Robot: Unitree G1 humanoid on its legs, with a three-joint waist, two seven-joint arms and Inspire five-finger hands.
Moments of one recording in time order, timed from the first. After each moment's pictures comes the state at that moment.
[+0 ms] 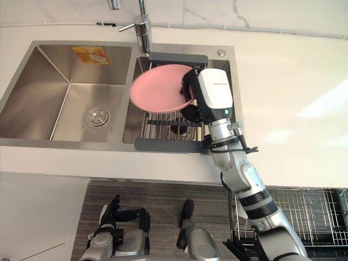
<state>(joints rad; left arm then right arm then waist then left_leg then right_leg) 0.02 0.09 -0.02 0.97 -0.06 -0.18 0.21 -0.36 -0.44 0.27 -0.20 -0.65 -0.13 -0.35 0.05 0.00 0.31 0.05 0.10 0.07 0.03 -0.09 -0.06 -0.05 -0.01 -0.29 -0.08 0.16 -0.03</state>
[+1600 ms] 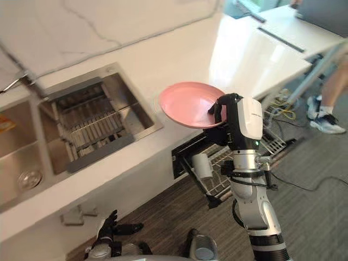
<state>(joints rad) 0.06 0.09 -0.03 1.02 -0.06 -0.15 0.22 0.02 -0.34 -0.06 -0.27 -0.61 -0.14 -0.35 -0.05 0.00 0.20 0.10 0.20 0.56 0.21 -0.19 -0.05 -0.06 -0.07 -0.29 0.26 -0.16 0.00</state>
